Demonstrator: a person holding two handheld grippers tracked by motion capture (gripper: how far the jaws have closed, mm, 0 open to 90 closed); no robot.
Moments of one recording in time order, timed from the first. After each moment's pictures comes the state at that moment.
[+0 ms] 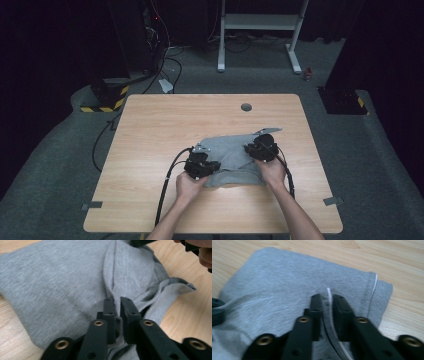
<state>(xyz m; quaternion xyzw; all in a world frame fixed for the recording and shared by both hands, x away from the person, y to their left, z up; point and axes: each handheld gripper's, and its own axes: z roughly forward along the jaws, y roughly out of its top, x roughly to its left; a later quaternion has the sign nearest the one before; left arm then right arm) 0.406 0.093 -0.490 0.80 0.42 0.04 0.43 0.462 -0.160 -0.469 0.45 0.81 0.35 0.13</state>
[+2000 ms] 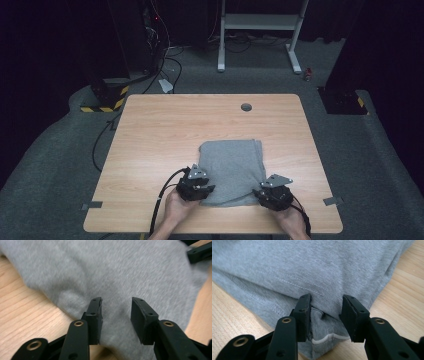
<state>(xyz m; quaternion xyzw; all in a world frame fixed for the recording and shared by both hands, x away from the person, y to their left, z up) 0.350 0.109 -0.508 0.83 0.37 0.09 0.40 0.333 -0.193 -0.510 0.36 0.86 0.31 0.17</state>
